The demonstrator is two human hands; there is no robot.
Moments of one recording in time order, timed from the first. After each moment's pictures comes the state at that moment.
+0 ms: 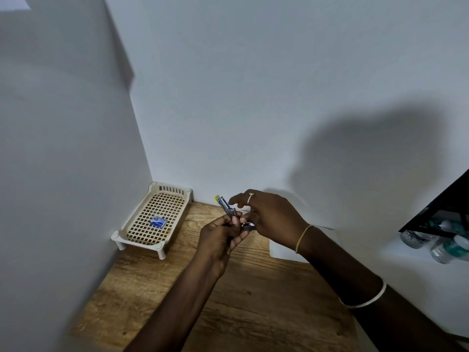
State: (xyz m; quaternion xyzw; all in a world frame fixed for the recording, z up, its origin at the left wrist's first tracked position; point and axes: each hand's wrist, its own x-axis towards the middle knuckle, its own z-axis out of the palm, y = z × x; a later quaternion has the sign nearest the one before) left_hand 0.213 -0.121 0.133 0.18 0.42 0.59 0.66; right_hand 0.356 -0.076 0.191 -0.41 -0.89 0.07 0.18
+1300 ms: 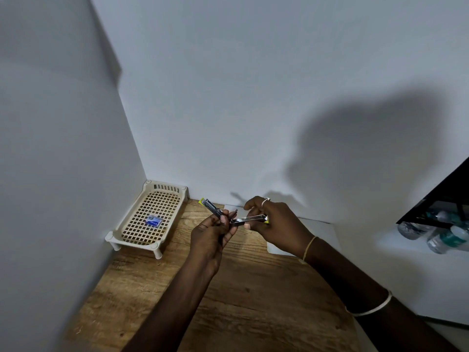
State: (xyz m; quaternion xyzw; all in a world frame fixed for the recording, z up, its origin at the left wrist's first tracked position) left_hand 0.207 -0.102 0.094 0.15 0.41 0.63 0.64; right_hand 0.385 -0.080 0.155 -0.47 -0.80 0.26 0.26
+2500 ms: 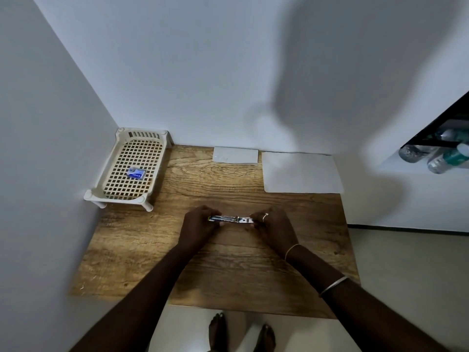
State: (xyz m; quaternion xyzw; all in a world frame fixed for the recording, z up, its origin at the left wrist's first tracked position) left_hand 0.160 -0.122 -0.071 0.69 0.61 0.26 0.29; right_hand 0.410 -0.138 -0.060 -0.57 -0.78 0.16 0.20
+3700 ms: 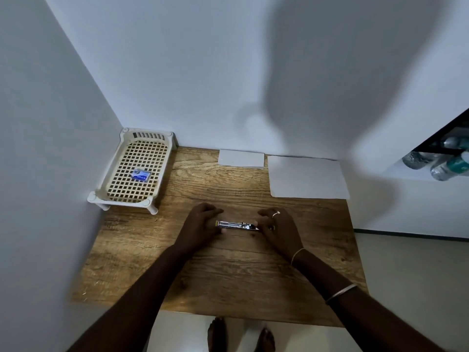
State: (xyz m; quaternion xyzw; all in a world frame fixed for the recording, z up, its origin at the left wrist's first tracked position) left_hand 0.132 -0.105 -0.080 0.74 0.56 0.23 0.29; right_hand 0.399 -0.126 -0.066 -0.64 -0.71 0.22 0.21
